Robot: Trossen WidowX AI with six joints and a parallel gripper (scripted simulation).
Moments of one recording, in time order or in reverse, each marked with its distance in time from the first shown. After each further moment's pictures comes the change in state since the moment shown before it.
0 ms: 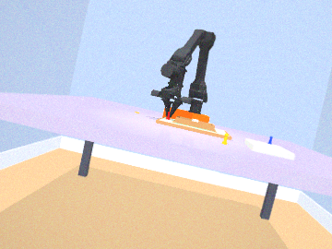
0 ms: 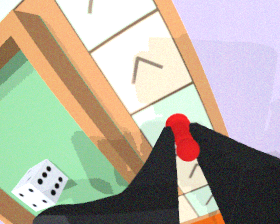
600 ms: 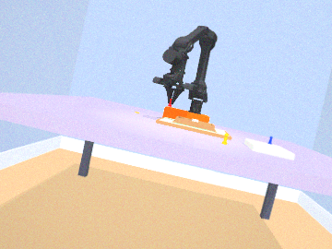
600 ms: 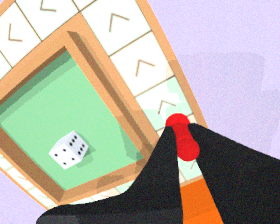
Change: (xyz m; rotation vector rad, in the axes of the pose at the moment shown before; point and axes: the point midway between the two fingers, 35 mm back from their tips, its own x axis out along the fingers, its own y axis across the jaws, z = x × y) arm -0.056 -0.001 0.007 0.000 0.001 0.000
